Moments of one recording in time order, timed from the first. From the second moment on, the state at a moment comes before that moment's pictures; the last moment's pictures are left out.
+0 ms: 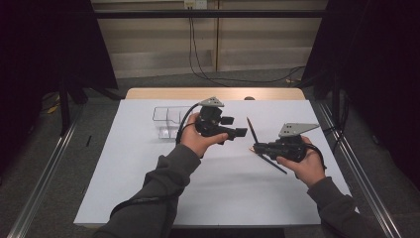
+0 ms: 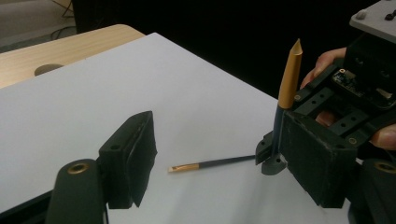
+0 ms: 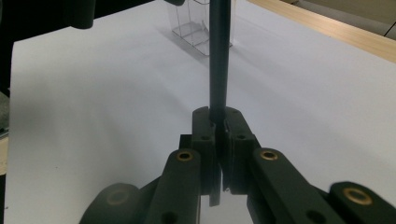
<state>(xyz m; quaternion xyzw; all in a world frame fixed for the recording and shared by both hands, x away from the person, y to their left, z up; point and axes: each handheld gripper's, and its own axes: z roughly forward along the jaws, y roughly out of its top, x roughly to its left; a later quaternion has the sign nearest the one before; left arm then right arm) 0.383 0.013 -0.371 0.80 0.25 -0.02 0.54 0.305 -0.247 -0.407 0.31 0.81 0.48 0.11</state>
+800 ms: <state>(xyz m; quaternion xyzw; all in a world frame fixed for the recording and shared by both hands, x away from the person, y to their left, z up) 0.377 0.005 -0.372 0.78 0.23 -0.03 0.58 0.306 -0.243 -0.408 0.32 0.80 0.50 0.11</state>
